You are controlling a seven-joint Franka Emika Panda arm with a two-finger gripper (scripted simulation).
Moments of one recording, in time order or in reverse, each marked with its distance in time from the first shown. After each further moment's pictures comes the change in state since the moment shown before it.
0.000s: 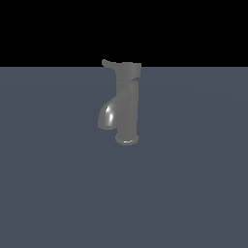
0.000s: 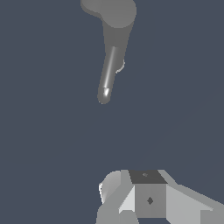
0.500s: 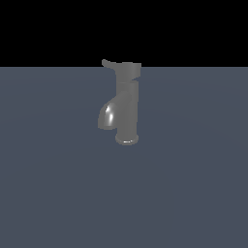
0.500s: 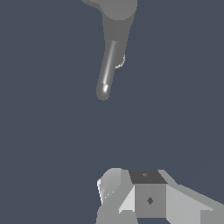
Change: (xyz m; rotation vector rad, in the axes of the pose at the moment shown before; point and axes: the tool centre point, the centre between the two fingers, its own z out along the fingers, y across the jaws) arm -0.001 0.006 0.006 0.005 -0.031 -0.015
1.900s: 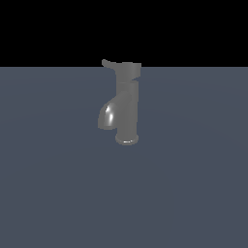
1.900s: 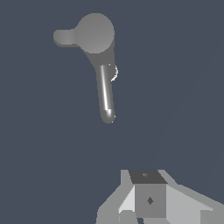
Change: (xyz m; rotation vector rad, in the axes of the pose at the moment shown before) arm 0.072 -0.006 0.006 0.074 -0.025 0.326
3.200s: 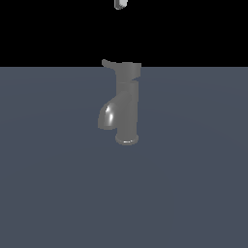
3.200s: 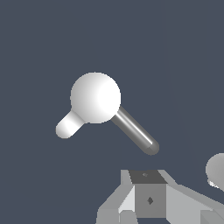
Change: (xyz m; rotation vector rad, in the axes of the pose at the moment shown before) arm 0.131 -0.059 0.053 0.034 -0.032 0.688
